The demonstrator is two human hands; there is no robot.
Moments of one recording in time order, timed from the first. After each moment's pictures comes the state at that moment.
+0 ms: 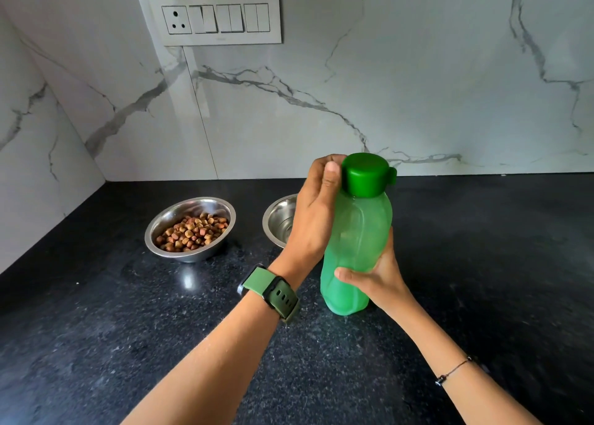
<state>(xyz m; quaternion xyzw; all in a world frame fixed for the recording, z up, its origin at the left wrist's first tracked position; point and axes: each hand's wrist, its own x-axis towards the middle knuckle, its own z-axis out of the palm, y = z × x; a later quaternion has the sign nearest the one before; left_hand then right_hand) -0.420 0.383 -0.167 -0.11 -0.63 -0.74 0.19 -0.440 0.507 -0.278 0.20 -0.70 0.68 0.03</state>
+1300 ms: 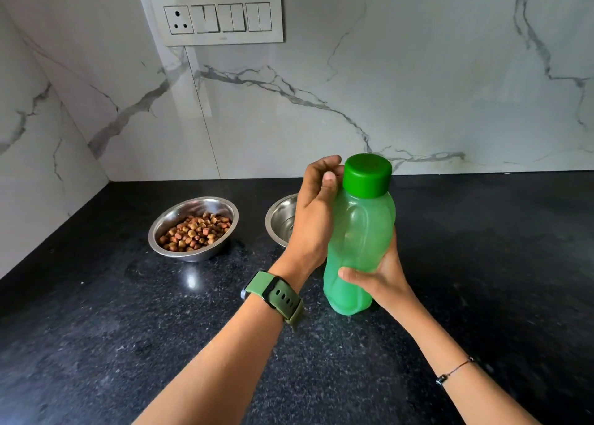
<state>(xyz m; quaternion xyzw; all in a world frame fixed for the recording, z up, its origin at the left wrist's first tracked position) -0.421 0.386 -0.169 -0.05 -0.57 -0.80 0.17 -0.445 0.507 -0.285 0.21 -0.68 0.70 0.03</state>
